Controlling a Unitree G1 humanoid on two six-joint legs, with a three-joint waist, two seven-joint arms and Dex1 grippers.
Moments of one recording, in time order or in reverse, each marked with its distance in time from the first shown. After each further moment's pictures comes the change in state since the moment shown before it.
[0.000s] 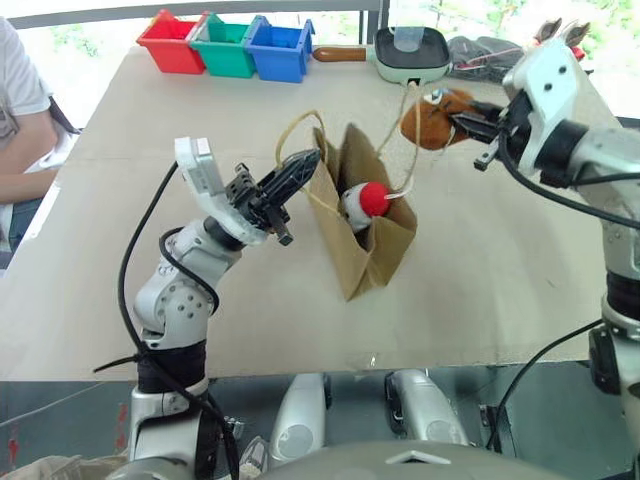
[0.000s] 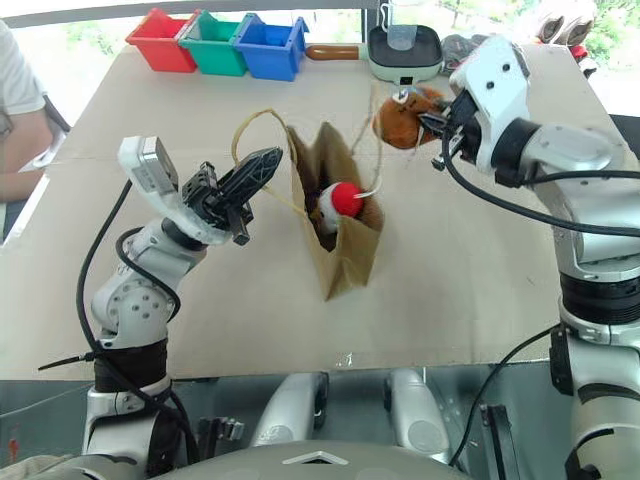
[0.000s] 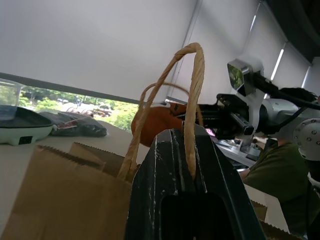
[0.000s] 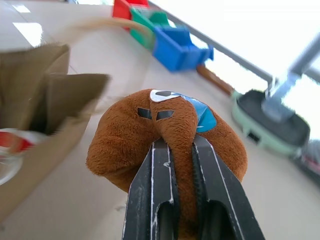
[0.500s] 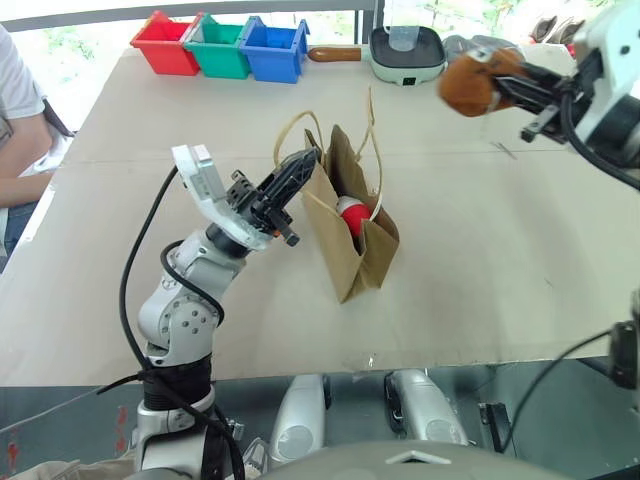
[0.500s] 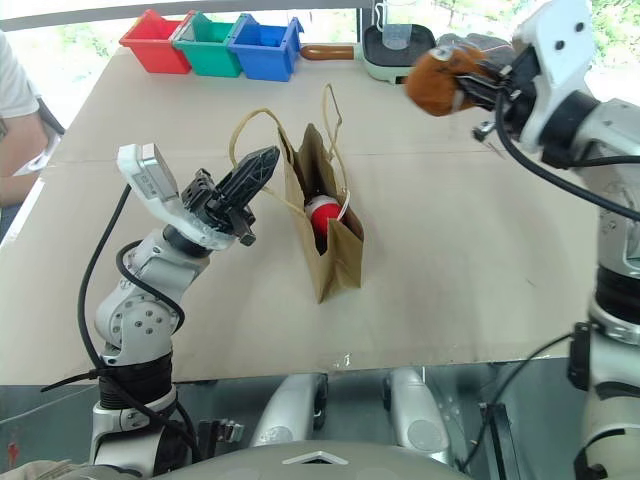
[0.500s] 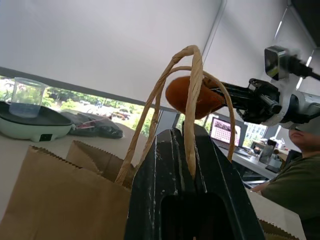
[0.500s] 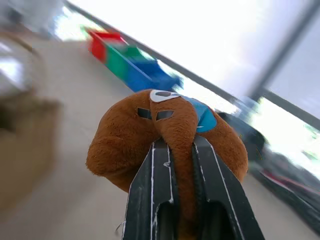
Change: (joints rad) left arm 0.007 -0.053 -0.003 -0.073 -0.003 -0.005 0.104; right arm -0.039 0.076 -0.142 -0.053 0.199 0.046 -0.052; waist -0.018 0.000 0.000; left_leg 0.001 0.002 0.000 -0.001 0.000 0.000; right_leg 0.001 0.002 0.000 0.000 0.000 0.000
